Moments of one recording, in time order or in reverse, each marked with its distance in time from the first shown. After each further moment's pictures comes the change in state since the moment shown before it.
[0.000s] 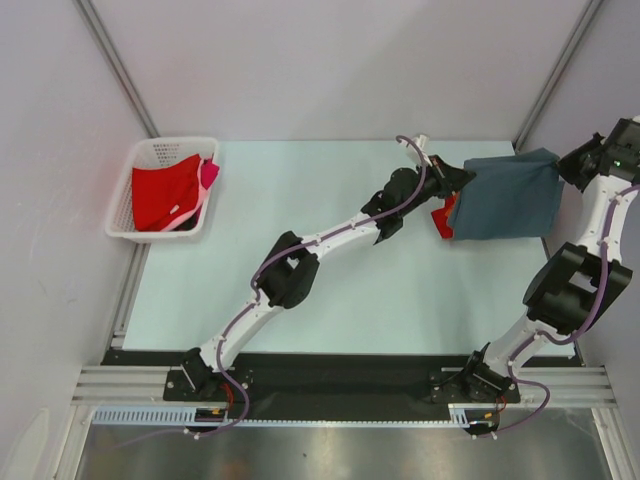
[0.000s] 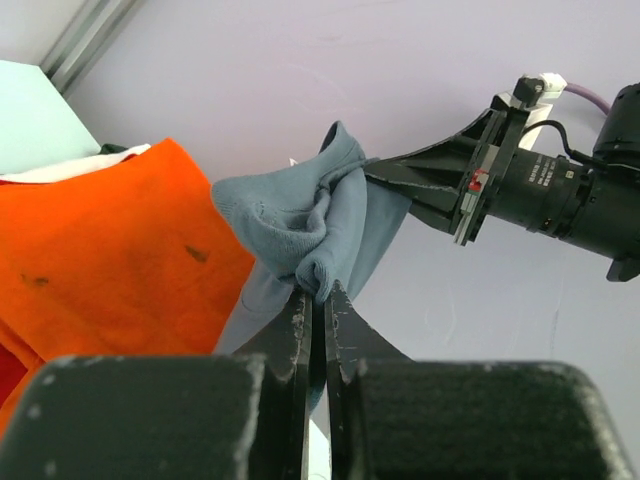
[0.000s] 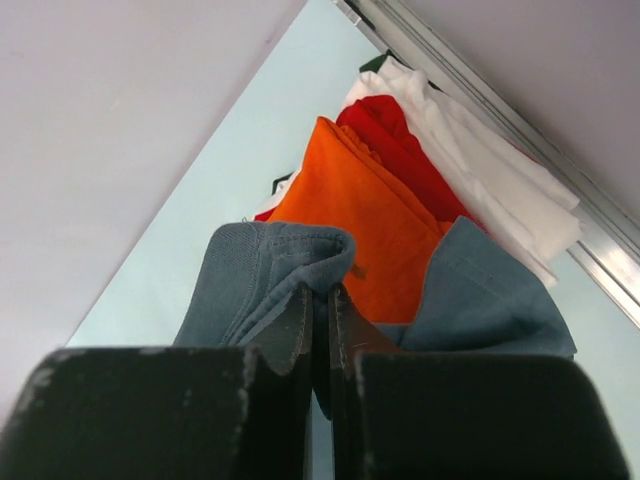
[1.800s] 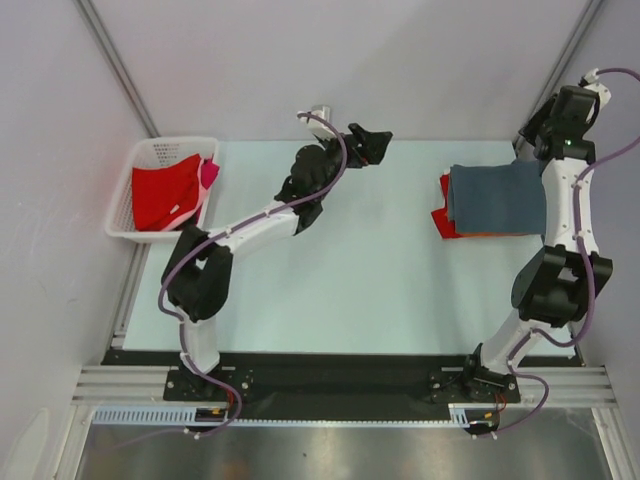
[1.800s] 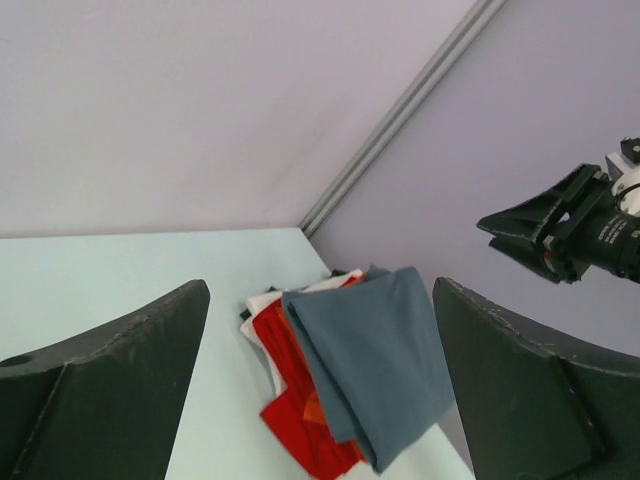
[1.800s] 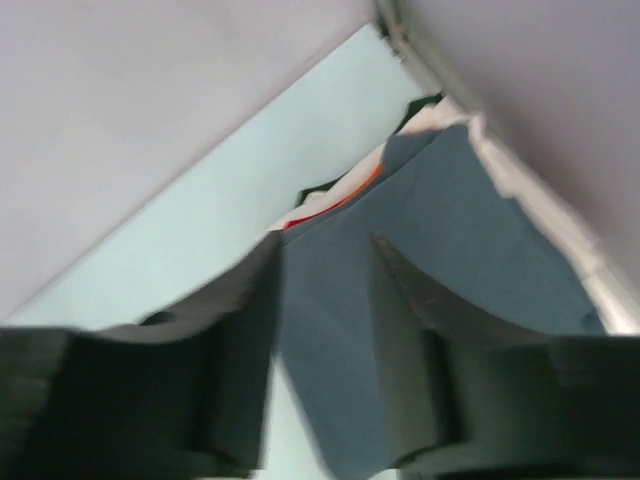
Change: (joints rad) left arm 0.238 -0.687 -0.825 0.156 -0.148 0.307; right arm 0.284 0.027 0.126 0.099 0.401 -0.127
